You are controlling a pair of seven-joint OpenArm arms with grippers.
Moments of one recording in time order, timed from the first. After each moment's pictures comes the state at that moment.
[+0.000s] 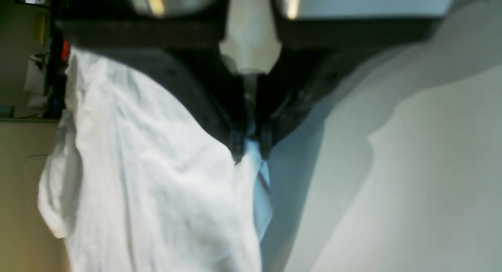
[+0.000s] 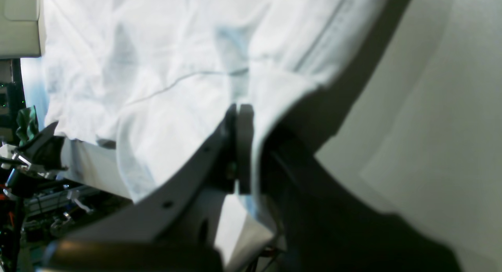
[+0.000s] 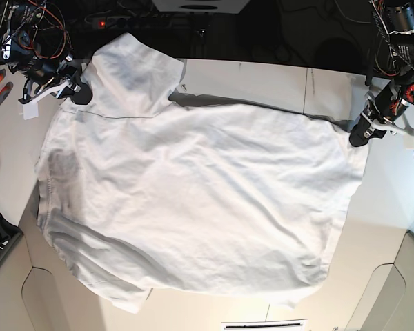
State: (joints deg) left arm 5.7 -17.9 -34.9 58.2 -56.7 -30.7 43.8; right arm -15.9 8.9 30.1 76.5 50.4 29.6 -58.0
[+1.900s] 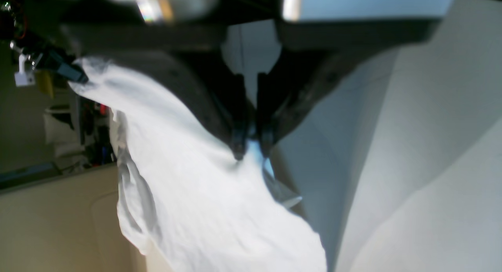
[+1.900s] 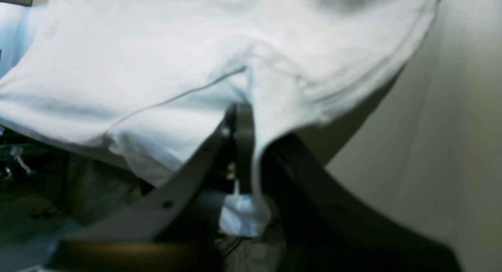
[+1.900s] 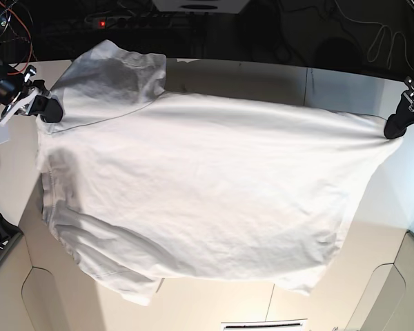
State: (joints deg) left arm 16.6 -22.4 -47.2 72.7 -75.0 -38.5 62.6; right arm -18.2 16.4 32.7 94.2 54.7 30.0 -69.3
